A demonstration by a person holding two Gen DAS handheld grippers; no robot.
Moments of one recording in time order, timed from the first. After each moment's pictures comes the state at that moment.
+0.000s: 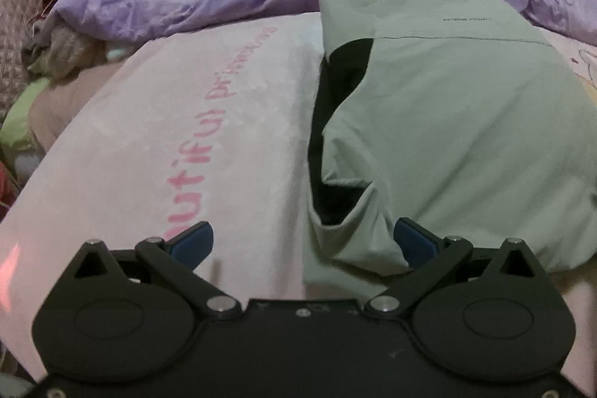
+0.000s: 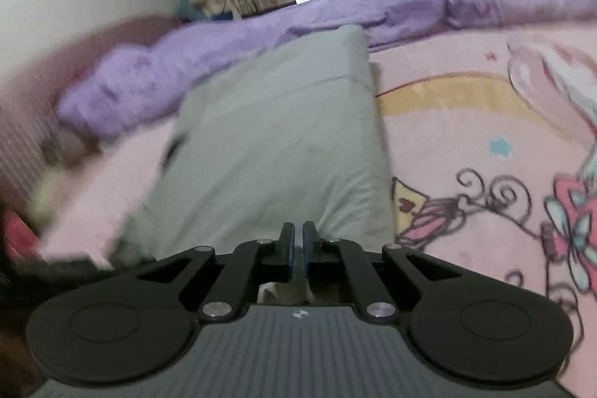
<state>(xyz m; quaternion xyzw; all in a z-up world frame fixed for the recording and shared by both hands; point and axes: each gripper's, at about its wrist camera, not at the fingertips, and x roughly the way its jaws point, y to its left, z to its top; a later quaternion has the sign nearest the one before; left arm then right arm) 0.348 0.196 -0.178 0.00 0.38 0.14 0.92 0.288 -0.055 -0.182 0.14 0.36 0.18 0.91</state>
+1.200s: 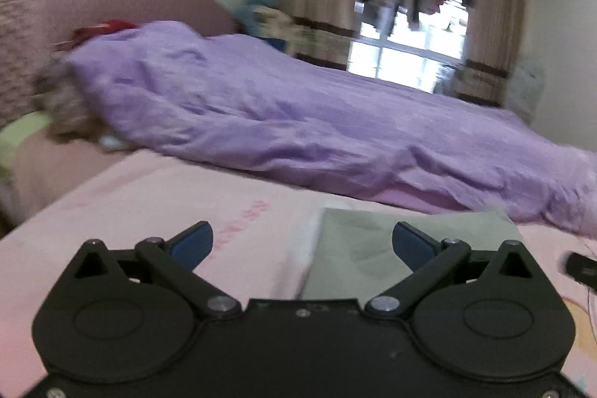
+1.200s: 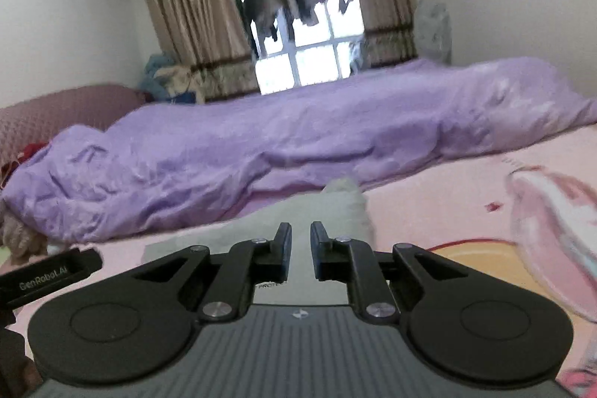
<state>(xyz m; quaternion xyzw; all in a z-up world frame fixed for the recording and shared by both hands) 0.469 0.208 -0.111 -0.09 0.18 0.16 0.96 0.429 0.007 -0.130 0.09 0.24 0.08 0.96</state>
